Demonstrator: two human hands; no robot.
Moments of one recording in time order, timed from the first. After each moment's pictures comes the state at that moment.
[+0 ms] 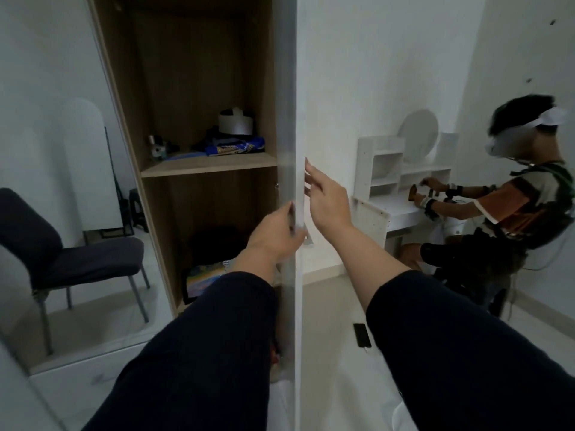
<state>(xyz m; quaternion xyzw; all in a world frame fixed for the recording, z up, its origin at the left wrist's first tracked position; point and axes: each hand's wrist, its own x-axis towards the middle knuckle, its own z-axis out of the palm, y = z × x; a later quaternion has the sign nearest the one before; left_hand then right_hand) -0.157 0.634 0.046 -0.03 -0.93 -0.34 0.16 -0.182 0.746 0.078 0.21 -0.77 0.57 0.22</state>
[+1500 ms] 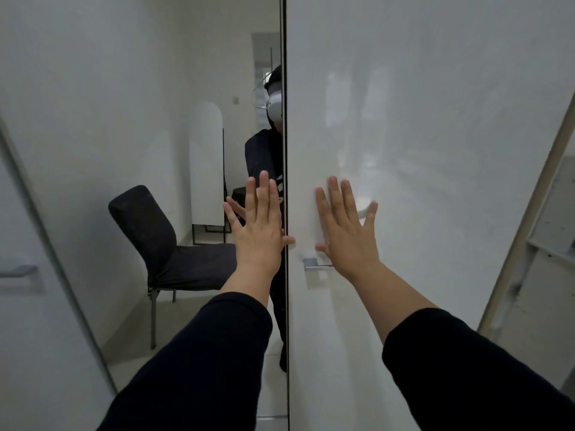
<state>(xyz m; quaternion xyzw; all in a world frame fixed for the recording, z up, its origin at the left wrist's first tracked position) -0.325 0.202 0.040 0.23 -0.92 0.08 0.32 -0.404 0.346 0.037 0.35 -0.88 0.06 0.32</state>
